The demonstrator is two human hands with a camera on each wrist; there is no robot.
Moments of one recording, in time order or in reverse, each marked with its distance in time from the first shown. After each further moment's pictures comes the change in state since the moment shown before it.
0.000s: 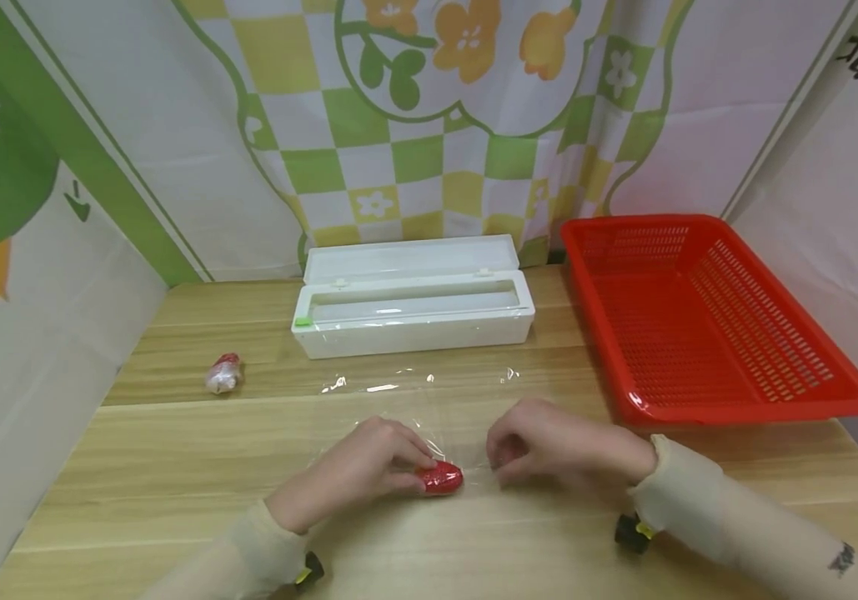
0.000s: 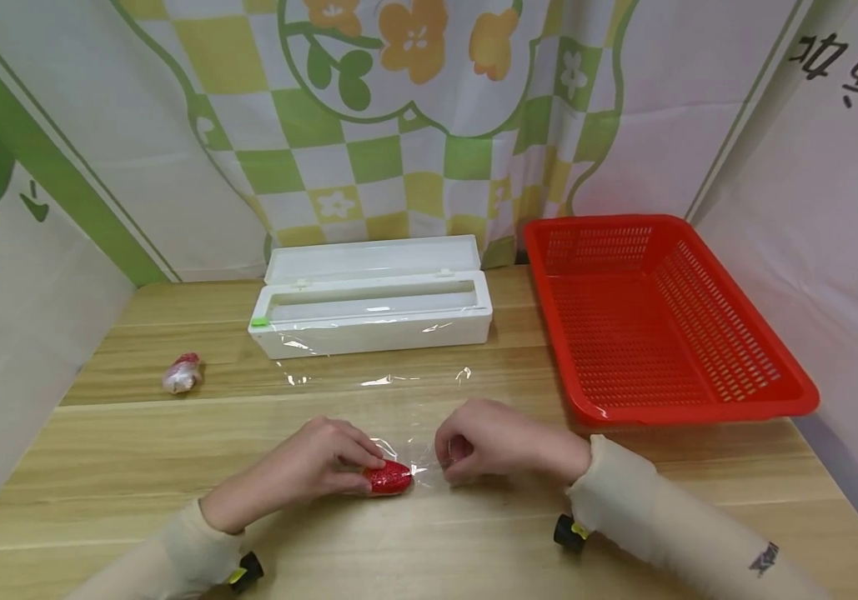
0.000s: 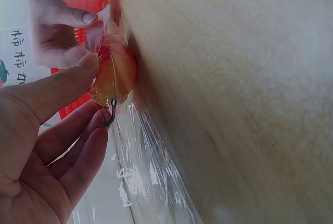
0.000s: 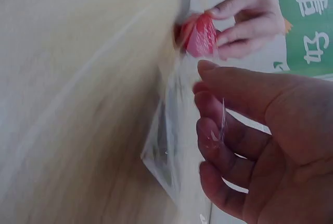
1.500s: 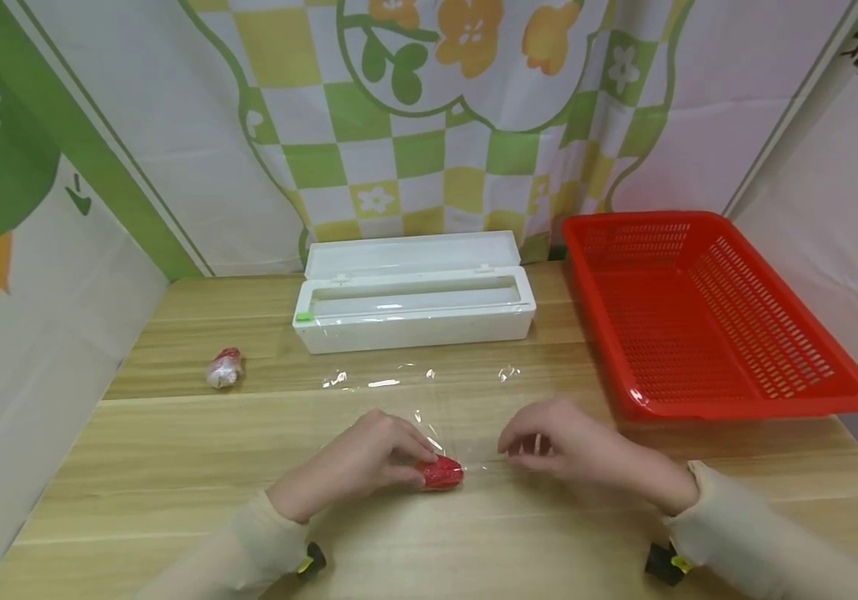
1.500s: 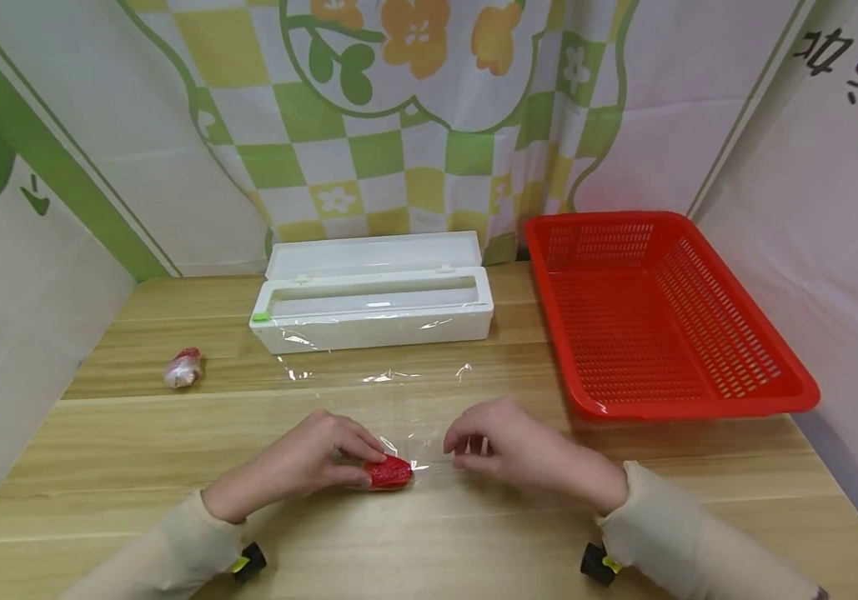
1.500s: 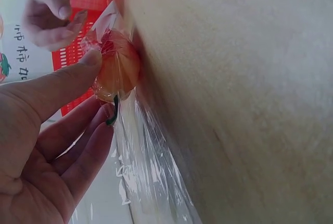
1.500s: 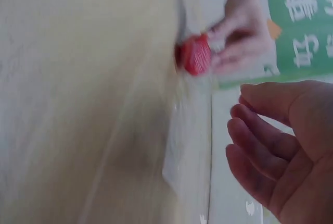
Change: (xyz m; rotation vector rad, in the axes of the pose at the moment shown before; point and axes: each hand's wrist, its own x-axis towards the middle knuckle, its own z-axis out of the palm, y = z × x) left_hand 0.000 -0.004 0.000 -0.058 -0.002 0.021; right_hand -0.031 -0.005 0.004 -0.064 0.281 -0.192
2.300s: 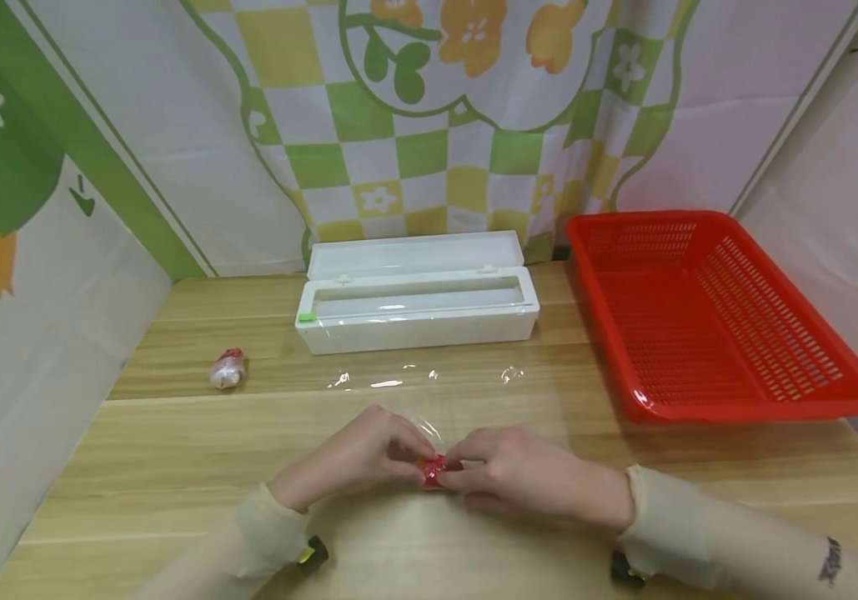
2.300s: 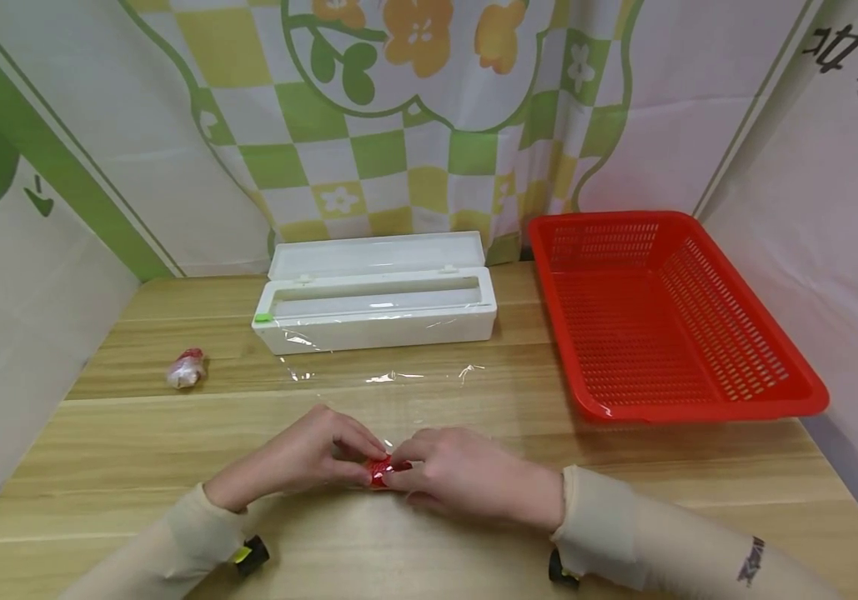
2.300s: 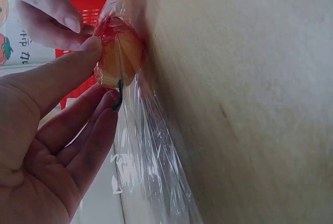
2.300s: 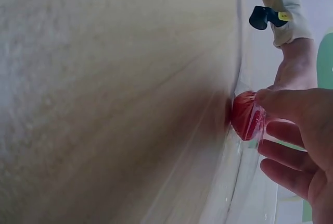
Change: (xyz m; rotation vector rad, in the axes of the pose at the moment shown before) left_hand 0.001 -0.009 -0.003 -0.189 -0.021 -0.071; right_hand 0.030 -0.026 0.041 -0.469 0.036 -0.400
